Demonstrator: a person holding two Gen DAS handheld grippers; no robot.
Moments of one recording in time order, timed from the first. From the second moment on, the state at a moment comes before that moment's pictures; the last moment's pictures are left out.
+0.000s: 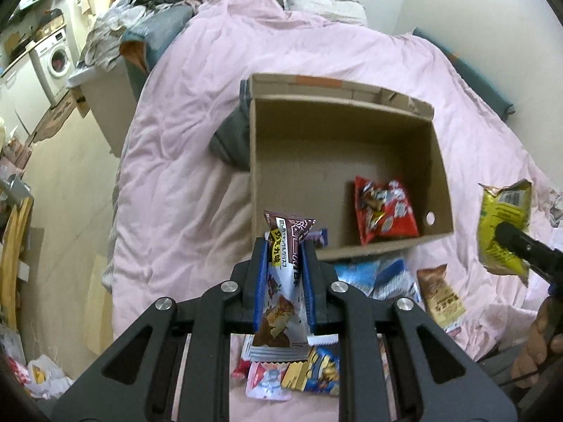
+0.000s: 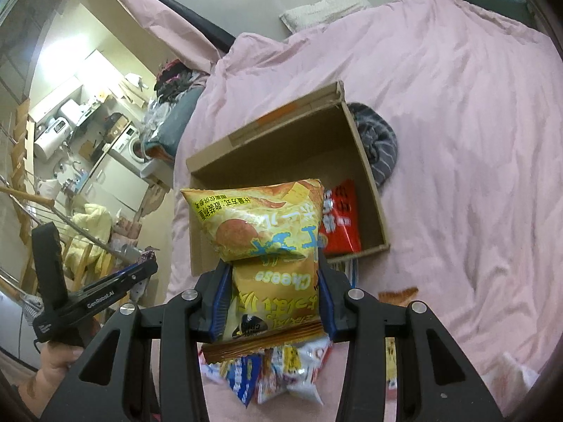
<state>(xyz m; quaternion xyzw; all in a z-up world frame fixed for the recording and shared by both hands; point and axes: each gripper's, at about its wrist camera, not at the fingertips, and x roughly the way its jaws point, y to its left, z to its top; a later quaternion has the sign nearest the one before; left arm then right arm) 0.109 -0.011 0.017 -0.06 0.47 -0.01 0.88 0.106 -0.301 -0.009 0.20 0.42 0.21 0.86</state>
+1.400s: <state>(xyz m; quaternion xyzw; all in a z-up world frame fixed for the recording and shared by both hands) 0.232 -0.026 -0.040 -0.06 0.46 -0.03 0.89 0.224 -0.233 -0.058 0.14 0.45 0.17 0.87</state>
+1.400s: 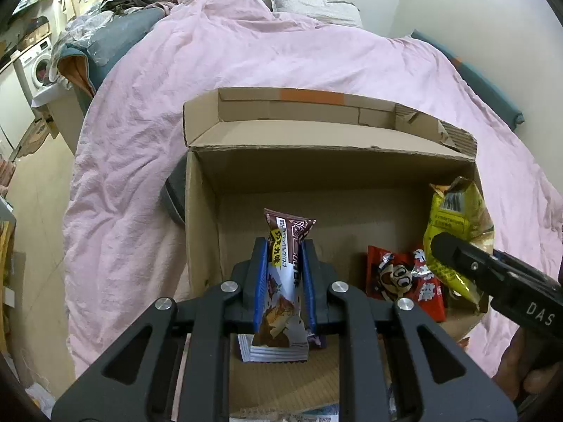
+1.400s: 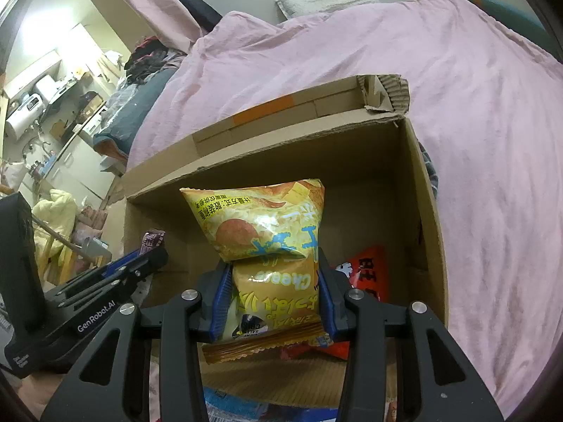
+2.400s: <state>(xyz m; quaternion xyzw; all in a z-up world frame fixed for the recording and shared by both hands) 0.223 -0.033 -0.025 -0.05 0.42 -0.03 0.91 0.227 -0.258 -0.049 0.20 0.43 0.18 0.86</state>
